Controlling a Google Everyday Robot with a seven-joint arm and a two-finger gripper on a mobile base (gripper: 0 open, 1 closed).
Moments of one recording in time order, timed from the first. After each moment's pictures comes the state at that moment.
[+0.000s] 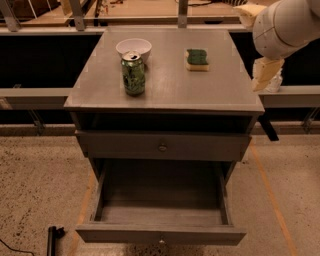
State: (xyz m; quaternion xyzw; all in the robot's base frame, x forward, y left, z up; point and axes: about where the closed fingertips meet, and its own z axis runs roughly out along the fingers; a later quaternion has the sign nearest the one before) arm 0.618 -0.201 0.995 -0.75 0.53 -0.27 0.30
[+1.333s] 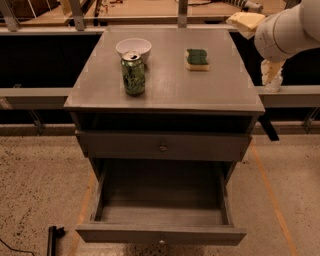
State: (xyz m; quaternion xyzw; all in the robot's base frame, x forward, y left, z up) arm 0.670 -0.236 0.969 -0.81 0.38 -0.35 0.27
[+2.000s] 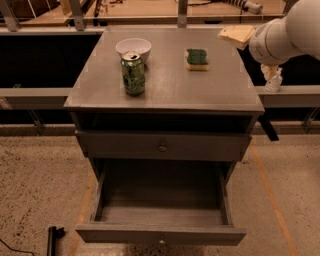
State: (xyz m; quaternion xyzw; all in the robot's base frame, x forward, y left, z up) arm 0.698 -0.242 0.946 -0.86 0.25 -0.40 0.20
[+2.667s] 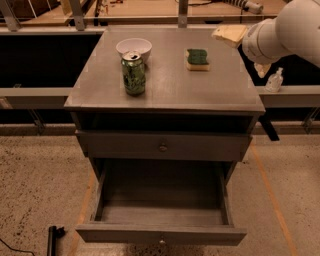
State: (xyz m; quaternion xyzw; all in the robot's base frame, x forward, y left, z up) arm 0.714 -0.236 0.943 -0.86 0.24 -0.41 0.20
